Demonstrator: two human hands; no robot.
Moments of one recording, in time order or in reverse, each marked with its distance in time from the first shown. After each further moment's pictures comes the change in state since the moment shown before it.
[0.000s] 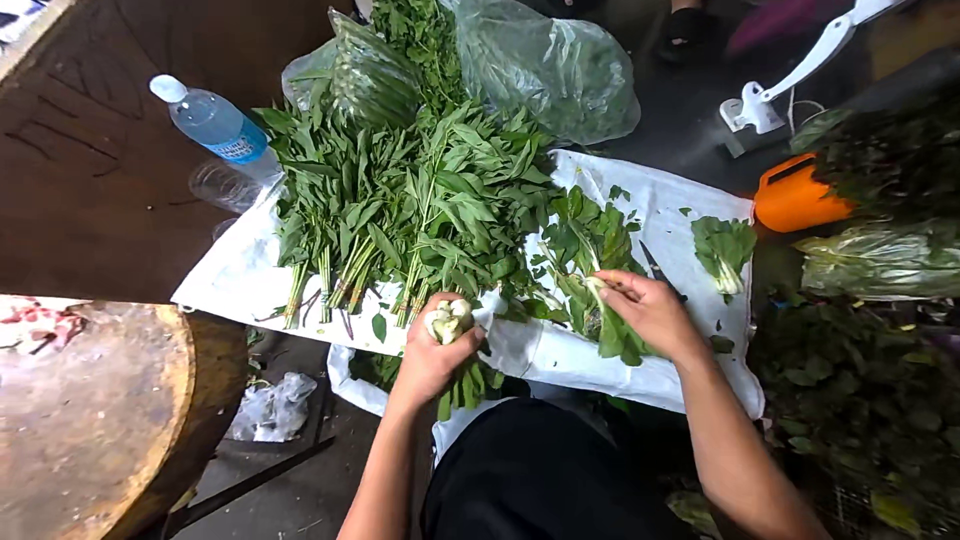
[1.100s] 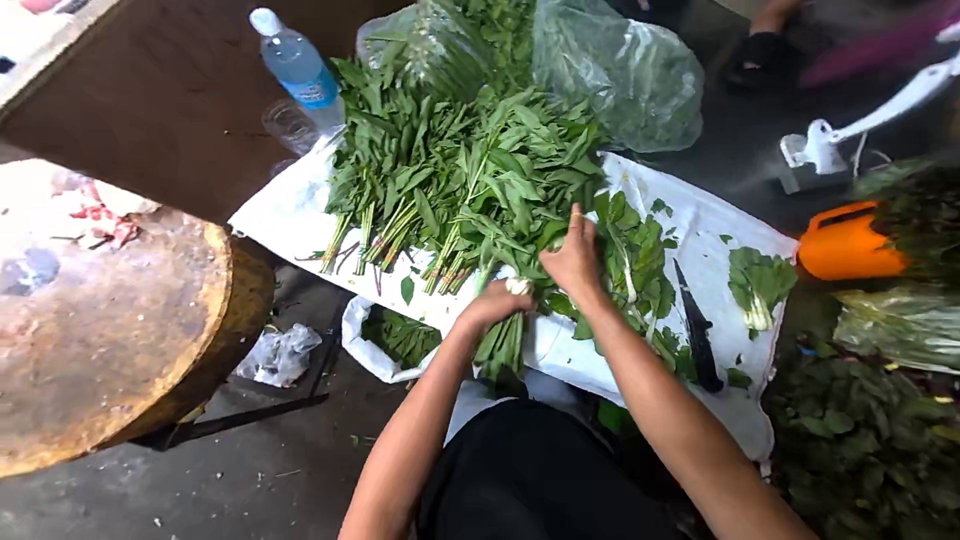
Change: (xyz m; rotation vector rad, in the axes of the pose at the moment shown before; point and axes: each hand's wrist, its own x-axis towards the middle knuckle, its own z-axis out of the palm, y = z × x) left_hand 0.047 -0.059 0.030 0.128 -0.263 -0.601; right_hand 0.095 -0.045 0.130 -0.271 0.153 0.010
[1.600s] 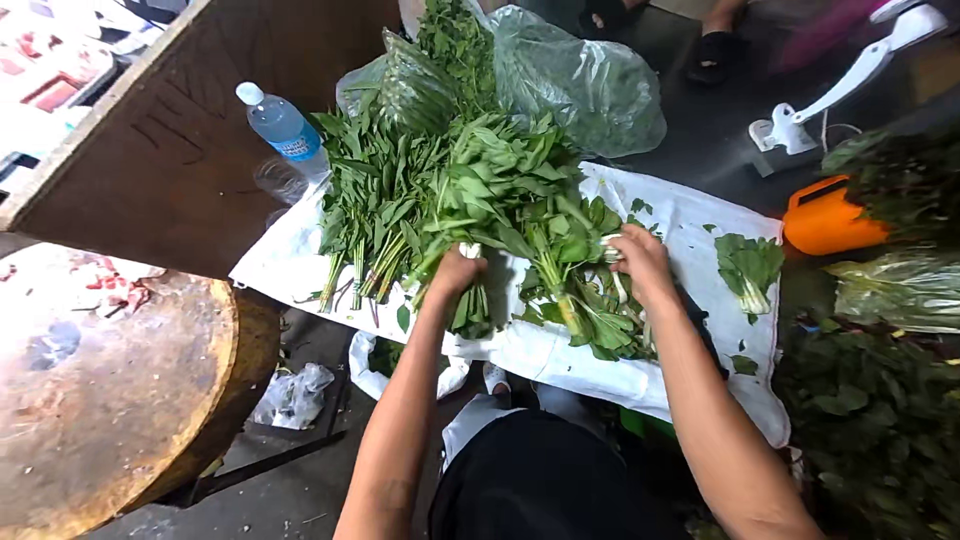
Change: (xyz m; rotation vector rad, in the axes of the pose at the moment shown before) left_hand 0.031 0.044 -0.061 0.156 0.350 0.054; right_hand 0.014 0.094 -0.082 0.722 0.105 0.243
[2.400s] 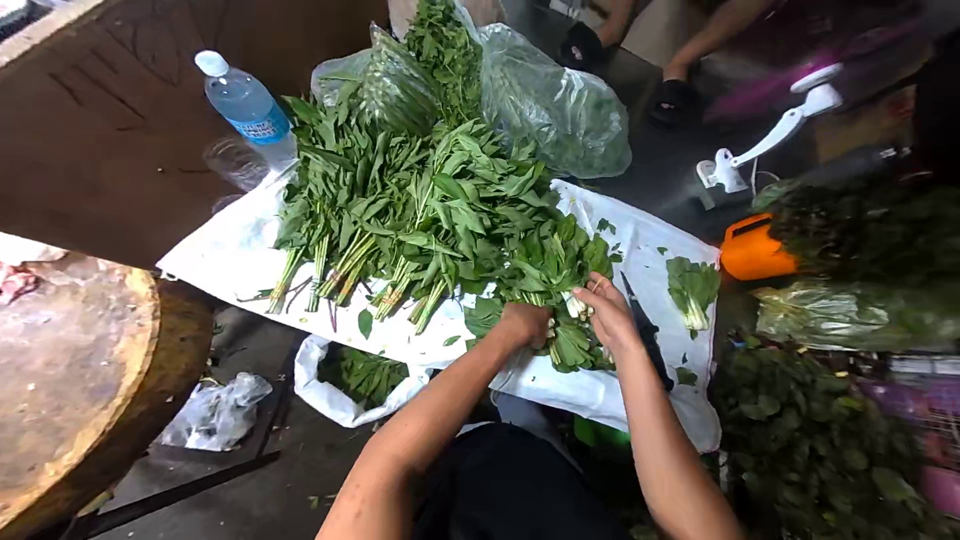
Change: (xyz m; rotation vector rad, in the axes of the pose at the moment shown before) left_hand -0.027 0.030 0.161 1.029 -0.636 0.284; right_hand -0.030 0.045 -0.015 0.145 -0.037 0.113
